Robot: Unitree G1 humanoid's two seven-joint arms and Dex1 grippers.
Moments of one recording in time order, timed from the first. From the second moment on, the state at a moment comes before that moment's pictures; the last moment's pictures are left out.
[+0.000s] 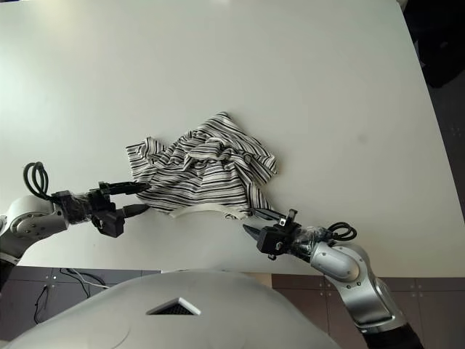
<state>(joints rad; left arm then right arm) 0.16 0.94 -0.24 0.12 0.45 -0.92 -0.55 0.59 -0.72 0.21 -0.48 -0.24 -0.22 0.66</state>
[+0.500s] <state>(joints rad) 0.14 0.95 -0.30 0.17 0.46 -0.95 -0.54 0.60 -0.72 0.19 -0.44 -0.24 -0.25 0.62</state>
